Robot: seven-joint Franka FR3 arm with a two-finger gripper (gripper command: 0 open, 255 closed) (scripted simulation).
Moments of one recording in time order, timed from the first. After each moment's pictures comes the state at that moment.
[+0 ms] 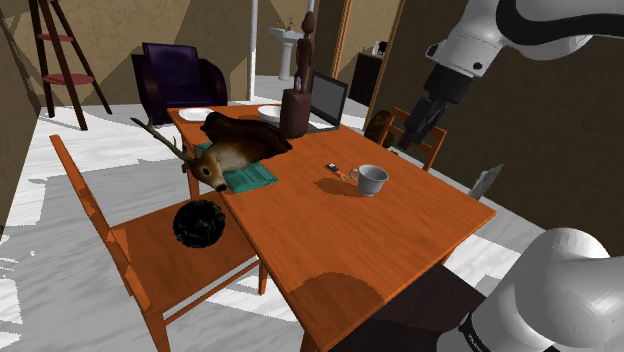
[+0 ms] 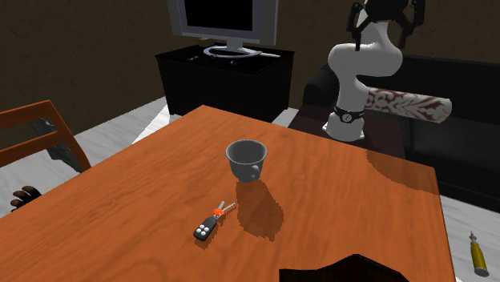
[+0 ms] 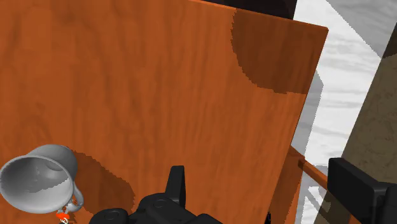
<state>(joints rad) 0.01 -0.82 -0.04 -2.41 0.11 1.71 -0.17</state>
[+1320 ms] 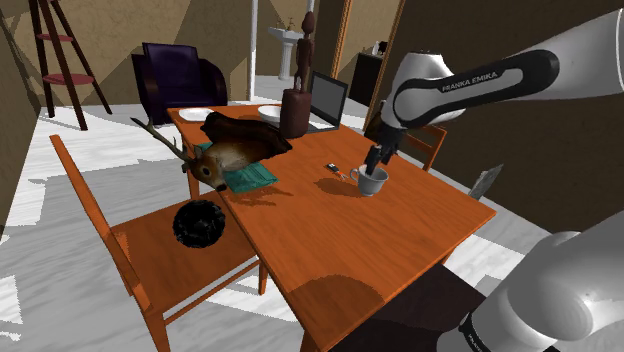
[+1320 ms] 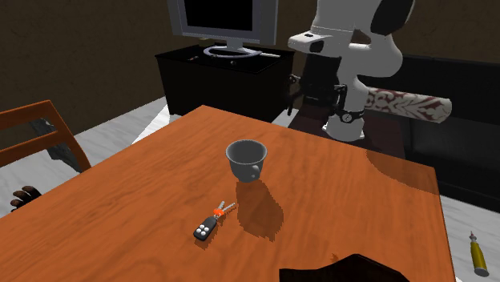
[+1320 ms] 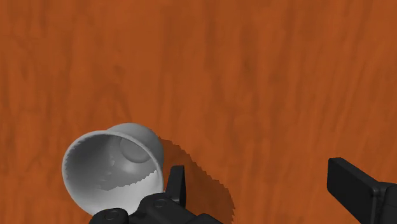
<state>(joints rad) -0.11 -0.33 -0.08 -2.46 -0.12 2.23 -0.22</state>
